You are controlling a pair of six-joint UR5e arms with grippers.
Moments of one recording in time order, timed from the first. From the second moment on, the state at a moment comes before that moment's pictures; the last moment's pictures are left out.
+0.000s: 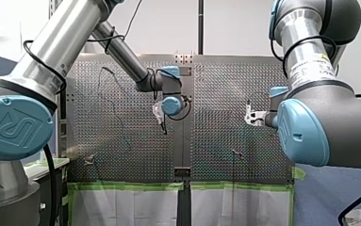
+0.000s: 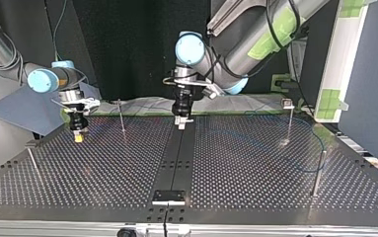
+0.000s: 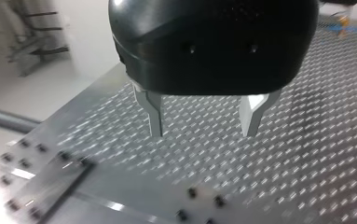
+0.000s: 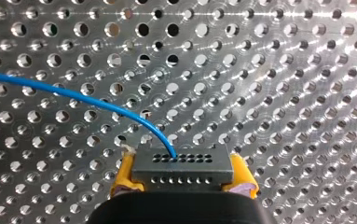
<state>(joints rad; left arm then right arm) -0.62 -2.04 -1.69 -2.40 -2.02 -1.88 1.68 -0.86 1.49 -0.71 1.18 1.61</state>
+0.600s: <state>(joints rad) -0.49 -1.89 -1.84 -2.33 -2.04 -1.86 1.68 -0.85 1.49 -0.74 1.18 1.64</state>
